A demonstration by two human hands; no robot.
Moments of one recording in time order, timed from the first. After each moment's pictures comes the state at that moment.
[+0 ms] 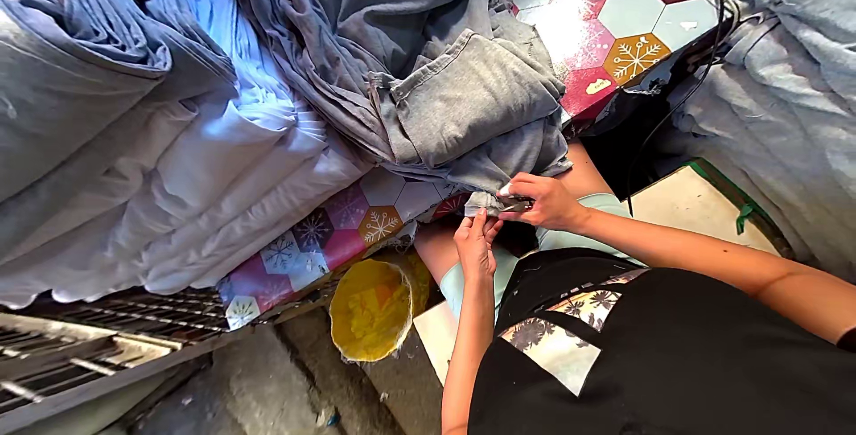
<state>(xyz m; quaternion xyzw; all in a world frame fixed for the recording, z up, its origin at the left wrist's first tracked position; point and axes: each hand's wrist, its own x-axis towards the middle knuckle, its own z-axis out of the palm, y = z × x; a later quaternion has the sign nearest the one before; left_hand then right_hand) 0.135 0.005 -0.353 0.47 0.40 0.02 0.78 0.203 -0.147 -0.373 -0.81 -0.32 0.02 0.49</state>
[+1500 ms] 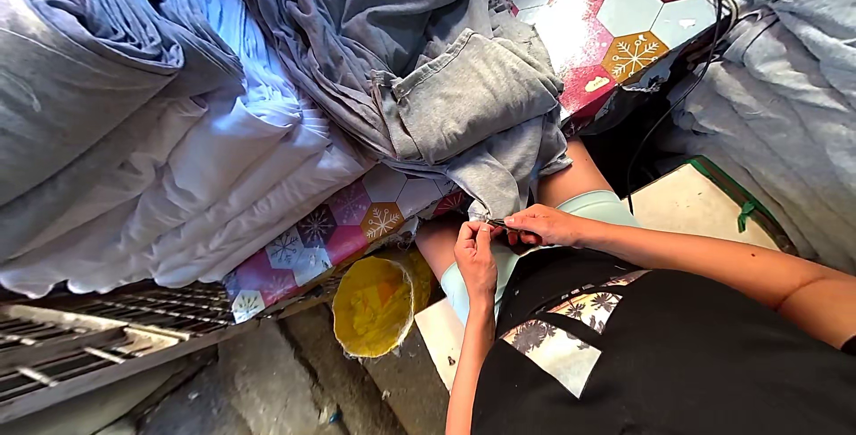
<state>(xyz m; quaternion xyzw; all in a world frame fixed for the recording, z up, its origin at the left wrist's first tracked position) 0.095 0.005 -0.338 0.66 0.20 0.11 0.72 0.178 -0.154 -0.329 -0.62 -0.13 0.50 0.60</state>
